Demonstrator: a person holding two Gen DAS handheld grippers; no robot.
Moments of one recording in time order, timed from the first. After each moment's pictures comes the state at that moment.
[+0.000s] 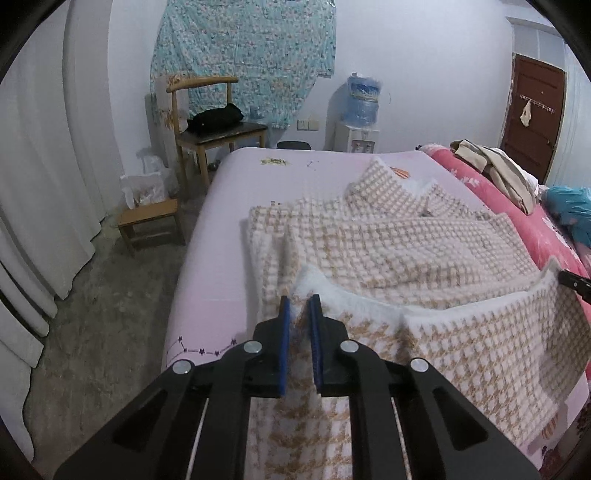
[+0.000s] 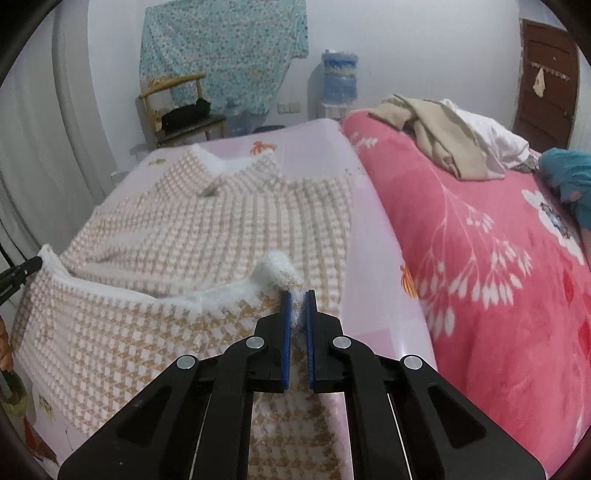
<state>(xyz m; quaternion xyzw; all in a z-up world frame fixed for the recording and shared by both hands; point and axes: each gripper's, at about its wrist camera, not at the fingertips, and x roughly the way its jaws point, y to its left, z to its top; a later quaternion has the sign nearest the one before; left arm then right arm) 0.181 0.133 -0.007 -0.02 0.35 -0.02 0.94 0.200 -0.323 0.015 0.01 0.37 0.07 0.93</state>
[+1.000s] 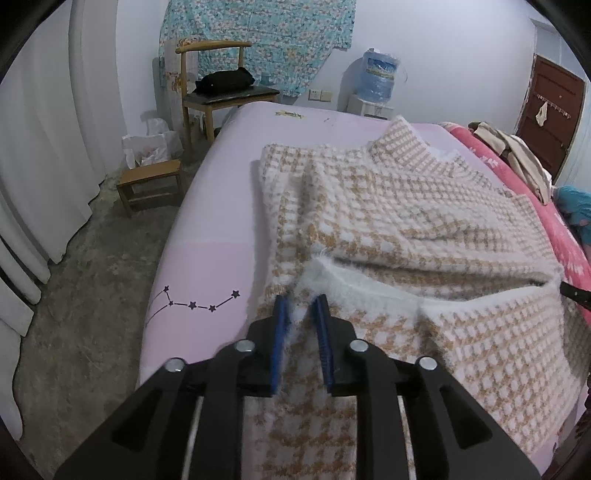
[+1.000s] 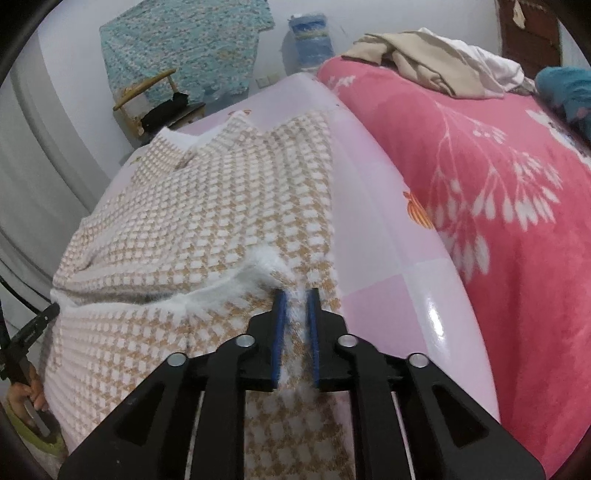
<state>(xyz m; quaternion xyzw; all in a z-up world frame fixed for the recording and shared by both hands) 0.186 0.147 -0.056 -0.06 0.40 -0.01 0.92 0.211 -0.346 -0.035 0.11 0.44 0.06 0.89</state>
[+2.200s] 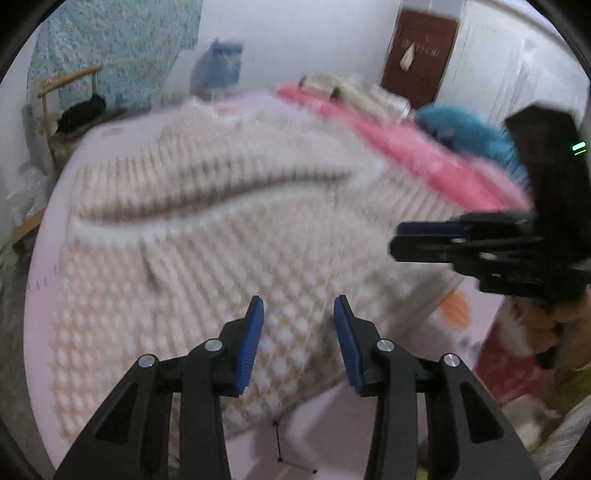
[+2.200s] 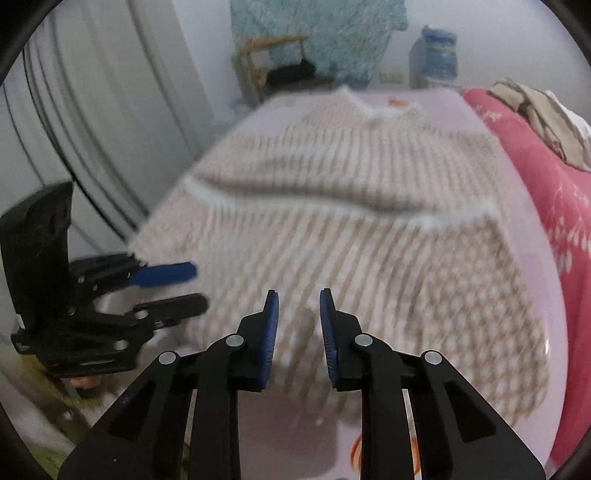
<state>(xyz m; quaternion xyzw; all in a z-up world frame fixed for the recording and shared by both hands) 0.087 0.022 -0.055 0.04 0.41 -0.25 0.88 0.106 -0.218 -0.011 -0.02 0.44 0.24 0.86</state>
